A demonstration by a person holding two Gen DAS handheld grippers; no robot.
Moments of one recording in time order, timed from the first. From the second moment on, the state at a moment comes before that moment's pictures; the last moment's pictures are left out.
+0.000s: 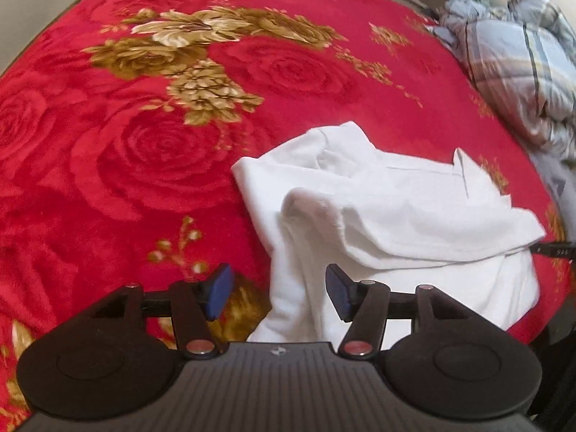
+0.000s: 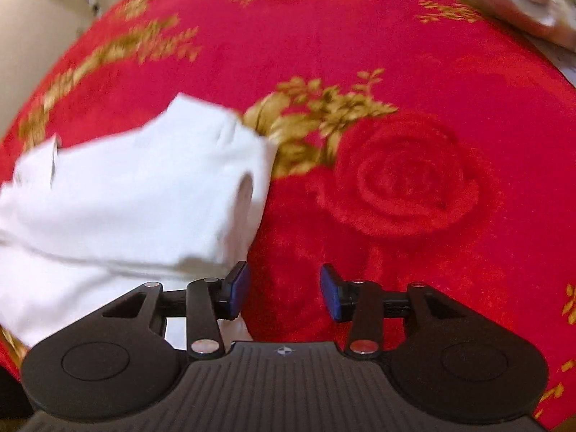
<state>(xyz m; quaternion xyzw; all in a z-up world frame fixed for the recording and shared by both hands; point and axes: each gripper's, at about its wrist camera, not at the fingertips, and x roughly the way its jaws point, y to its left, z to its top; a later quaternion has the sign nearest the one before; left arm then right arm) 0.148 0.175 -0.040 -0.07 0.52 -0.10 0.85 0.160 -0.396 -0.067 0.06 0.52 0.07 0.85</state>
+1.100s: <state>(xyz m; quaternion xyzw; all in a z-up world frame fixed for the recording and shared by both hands) 0.203 0.154 -0.048 -0.07 0.49 -0.09 0.87 0.201 -0.379 -0.045 0.11 0.48 0.09 0.87</state>
